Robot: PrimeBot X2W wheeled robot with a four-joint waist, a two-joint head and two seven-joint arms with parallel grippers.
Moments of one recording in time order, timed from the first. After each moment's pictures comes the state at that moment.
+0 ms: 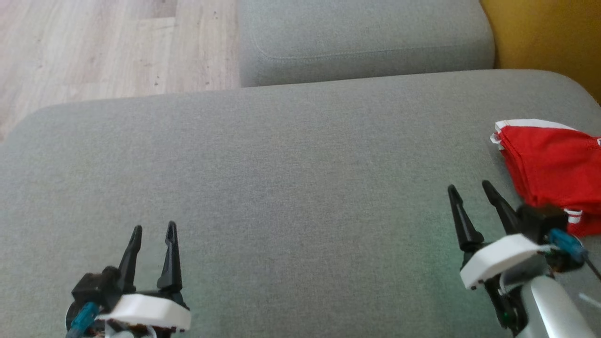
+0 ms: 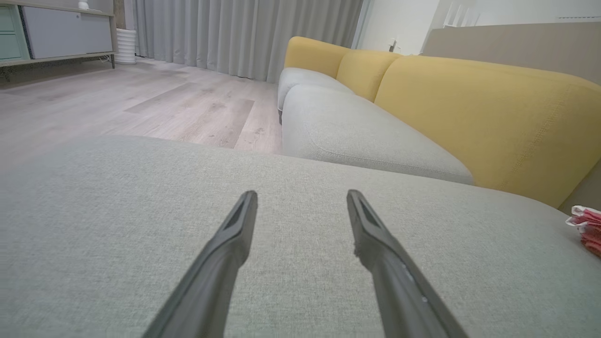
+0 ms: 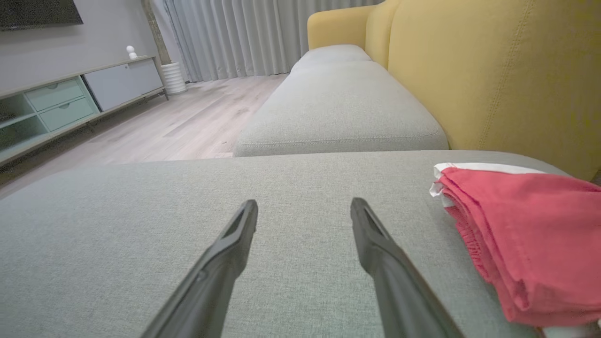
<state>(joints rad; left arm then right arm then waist) -0.06 0.25 -0.32 0.31 -0.56 0.01 -0.25 -0.12 -0.17 0.13 0.32 0.26 0.12 -0.05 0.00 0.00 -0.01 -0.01</state>
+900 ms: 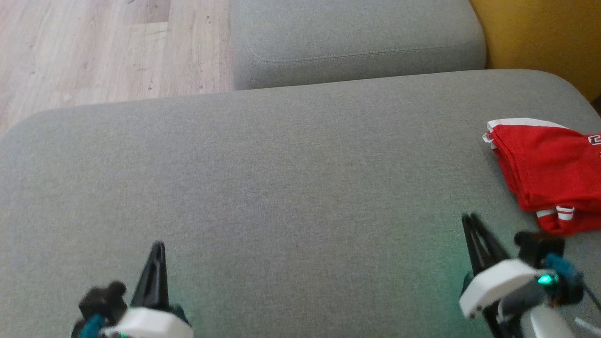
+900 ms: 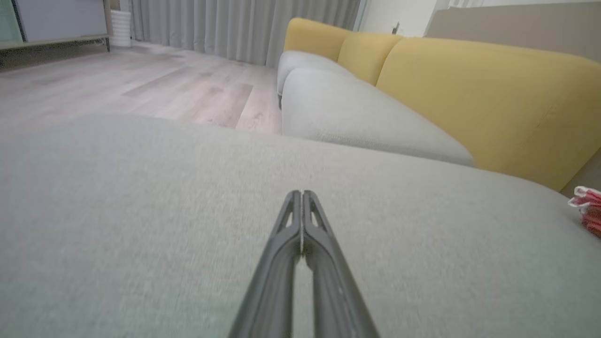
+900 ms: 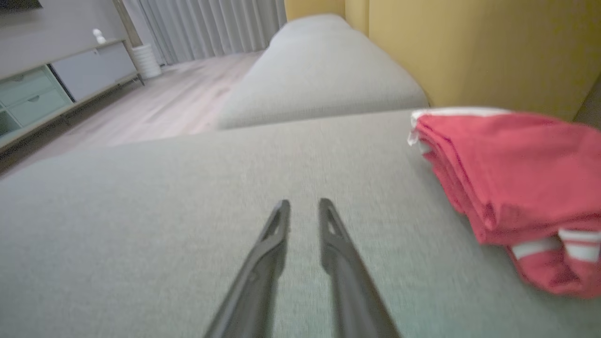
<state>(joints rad) -0.04 0.23 -0.30 0.36 -0.55 -0.01 -0.25 -0.02 -0.11 0.05 0.24 0.22 0.12 0.03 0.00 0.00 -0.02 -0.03</state>
